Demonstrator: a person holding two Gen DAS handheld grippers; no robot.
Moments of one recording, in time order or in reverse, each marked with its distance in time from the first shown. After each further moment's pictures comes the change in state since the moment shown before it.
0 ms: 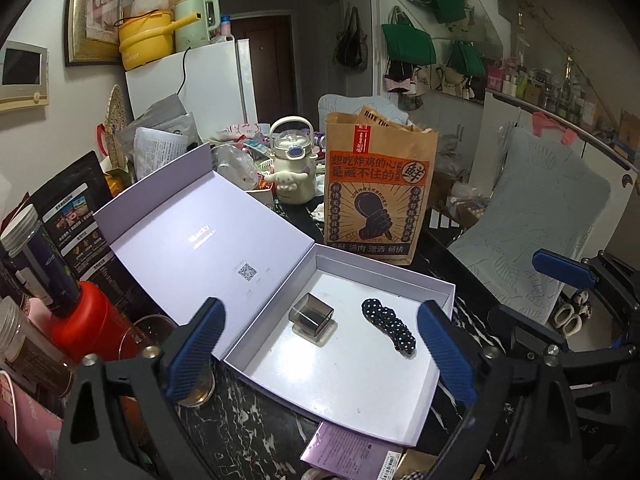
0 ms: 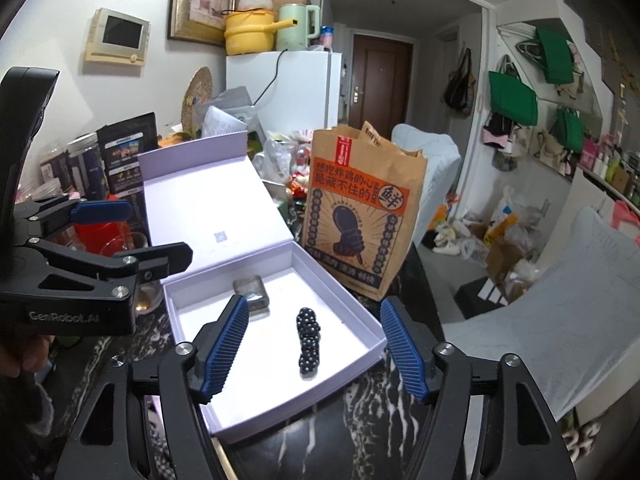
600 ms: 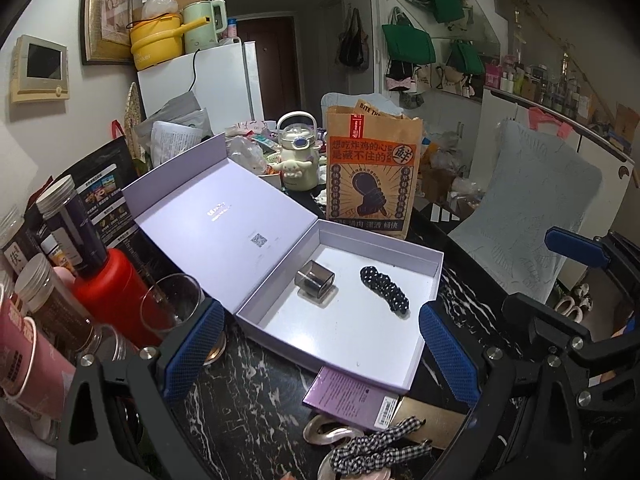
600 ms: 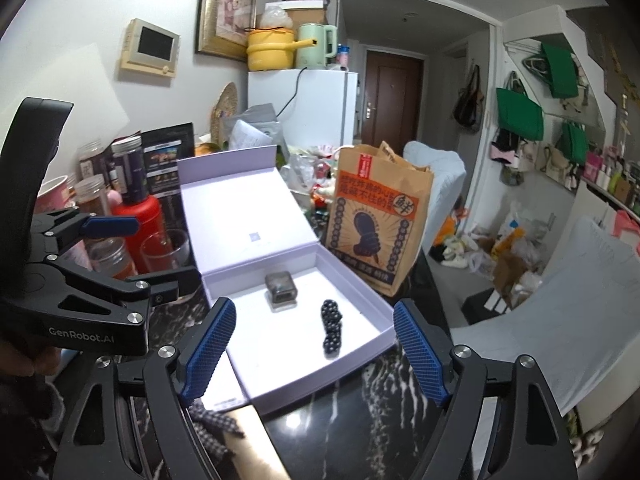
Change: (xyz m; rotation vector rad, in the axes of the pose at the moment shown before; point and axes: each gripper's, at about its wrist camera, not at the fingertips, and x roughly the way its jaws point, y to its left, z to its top) left arm -0.047 -0.006 -0.039 0.009 0.007 0.027; right arm -0.053 0.024 -0.021 -0.022 -0.050 0.046
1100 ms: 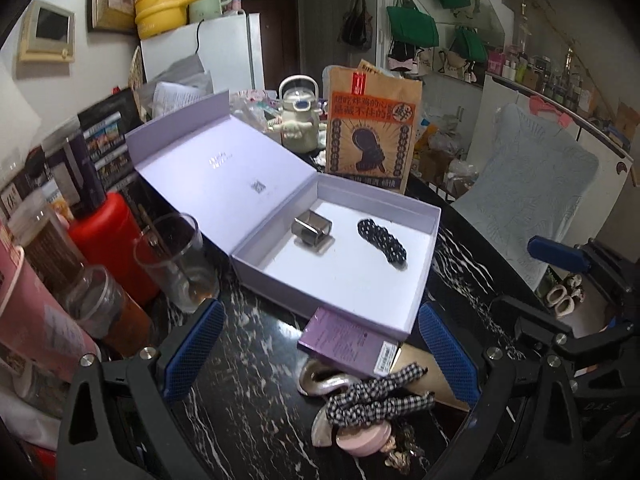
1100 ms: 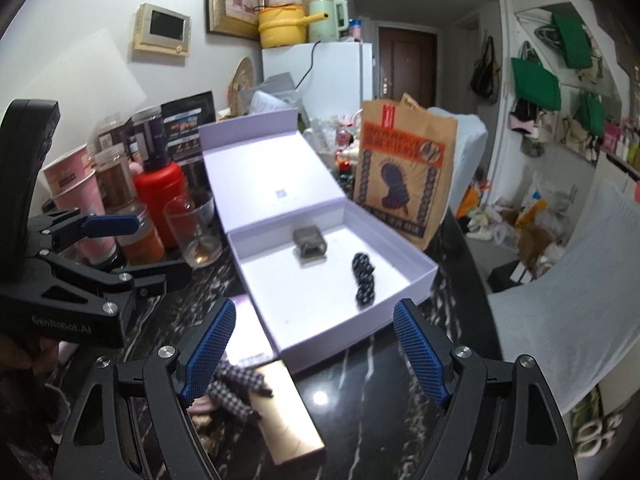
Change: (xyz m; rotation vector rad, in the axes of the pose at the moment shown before) left arm 0.000 0.008 -0.046 -0.041 0.086 -0.036; right arm 0.009 0.010 -0.046 0.036 0.079 0.094
